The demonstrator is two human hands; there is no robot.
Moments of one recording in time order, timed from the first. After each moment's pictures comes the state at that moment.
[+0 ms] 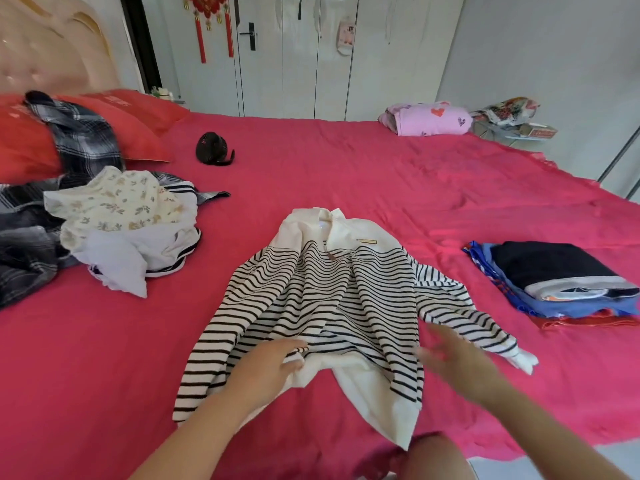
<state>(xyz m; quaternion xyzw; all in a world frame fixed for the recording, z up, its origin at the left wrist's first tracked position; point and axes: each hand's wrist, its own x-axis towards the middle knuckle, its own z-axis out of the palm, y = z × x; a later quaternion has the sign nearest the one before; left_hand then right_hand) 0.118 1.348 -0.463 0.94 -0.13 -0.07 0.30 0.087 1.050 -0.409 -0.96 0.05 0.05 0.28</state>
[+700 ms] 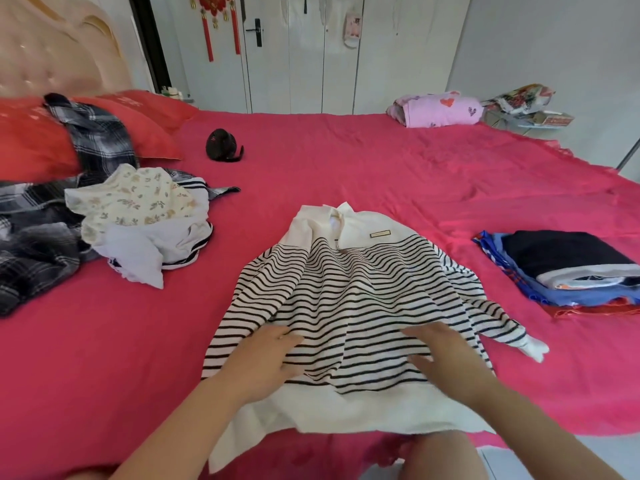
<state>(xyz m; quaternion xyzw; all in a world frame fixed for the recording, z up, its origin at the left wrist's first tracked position) 0.100 1.369 -0.446 0.97 -0.20 -0.07 0.11 0.080 1.072 -0.423 -0.99 -0.05 0.01 0.16</state>
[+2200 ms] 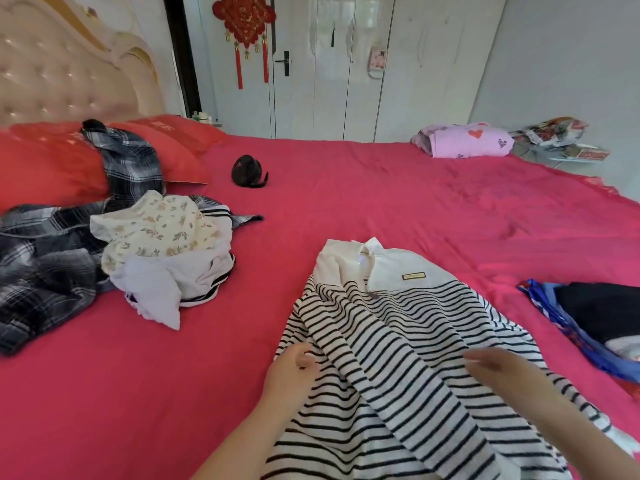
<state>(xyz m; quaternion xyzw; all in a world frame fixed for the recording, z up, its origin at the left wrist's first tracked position) 0.157 1.358 -0.441 0.85 0.10 -0.05 0.51 0.146 1.059 -0.395 -0.92 0.12 0.08 0.37</state>
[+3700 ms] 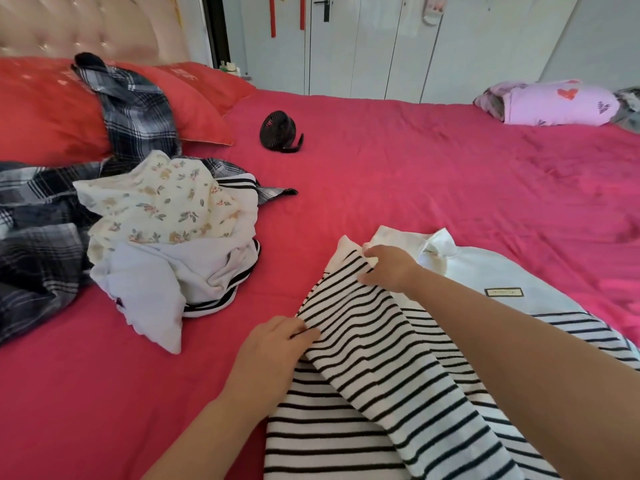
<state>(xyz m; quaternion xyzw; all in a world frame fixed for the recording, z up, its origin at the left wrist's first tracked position) 0.269 1.466 -0.479 0.95 -0.18 0.21 0.15 0.425 1.281 -0.424 -0.96 -0.09 0.12 0.23</state>
